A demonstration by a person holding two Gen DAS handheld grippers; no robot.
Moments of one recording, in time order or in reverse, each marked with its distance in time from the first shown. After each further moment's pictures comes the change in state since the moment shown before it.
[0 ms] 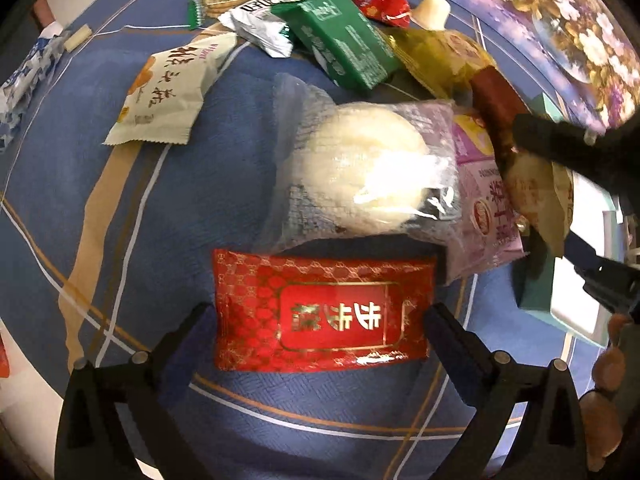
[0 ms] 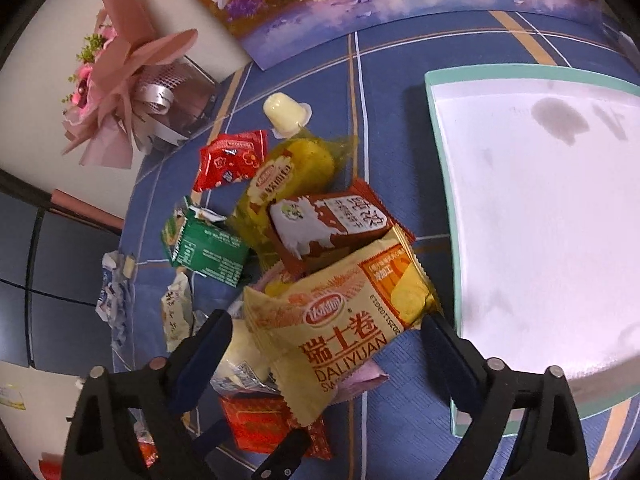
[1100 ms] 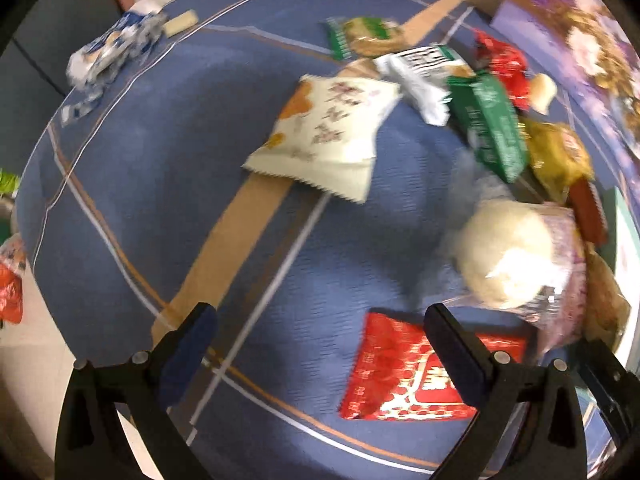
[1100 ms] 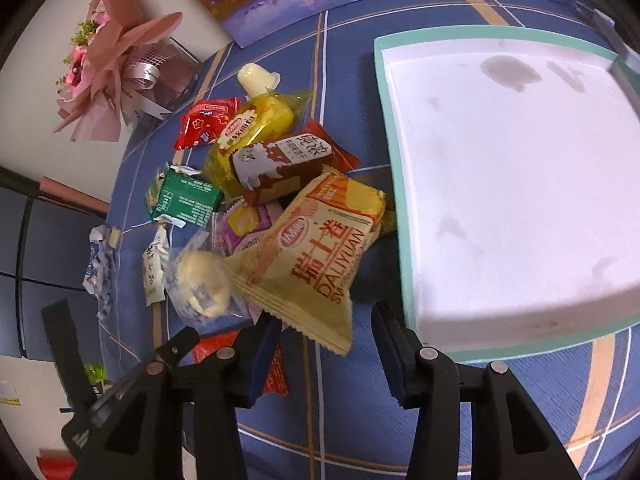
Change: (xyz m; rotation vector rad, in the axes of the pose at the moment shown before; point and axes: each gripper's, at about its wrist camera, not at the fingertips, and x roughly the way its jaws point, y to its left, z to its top) left arm -0.055 0.198 0.029 -0.194 -0.093 0.166; right arm -0.022 -0.025 -0.039 0.005 0.057 -0.056
